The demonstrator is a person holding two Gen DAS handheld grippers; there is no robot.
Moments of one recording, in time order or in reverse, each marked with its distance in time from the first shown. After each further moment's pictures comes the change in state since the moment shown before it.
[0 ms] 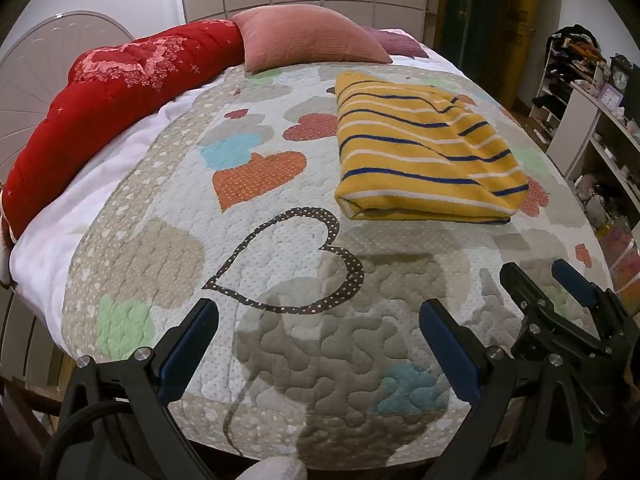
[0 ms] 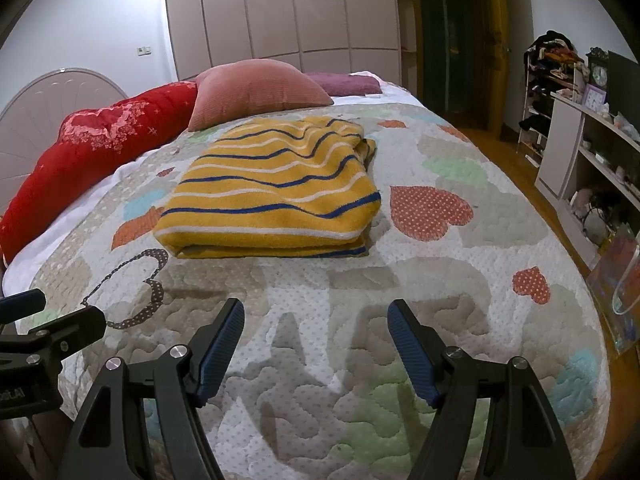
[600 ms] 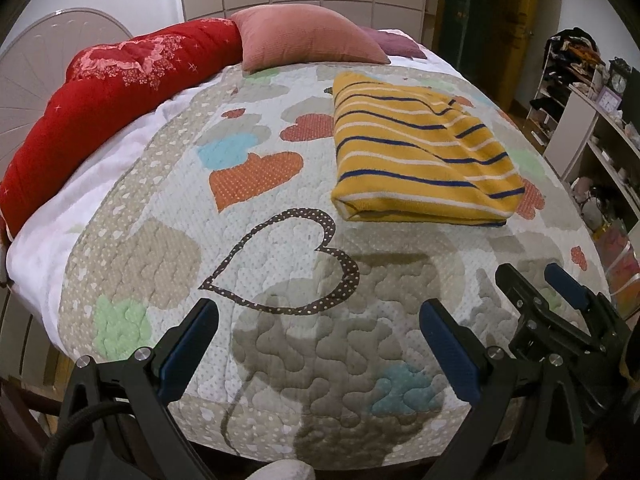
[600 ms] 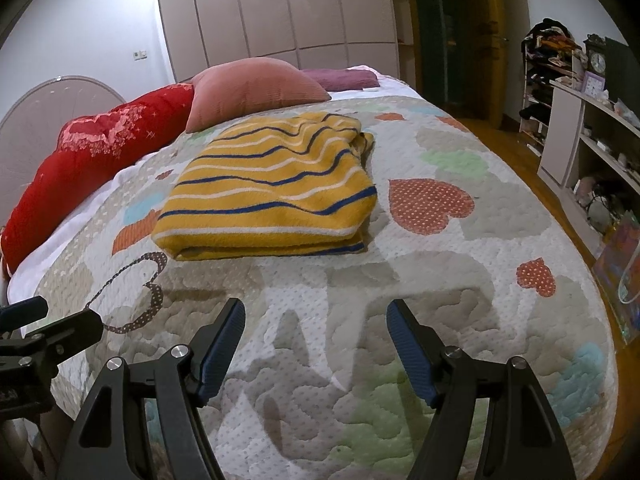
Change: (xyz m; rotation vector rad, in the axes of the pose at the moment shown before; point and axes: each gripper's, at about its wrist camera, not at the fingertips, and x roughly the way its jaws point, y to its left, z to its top) left arm 0.000 -0.001 0.002 -0.001 0.009 -0.011; right arm 0.004 -0.006 0.000 0.032 0.018 0.021
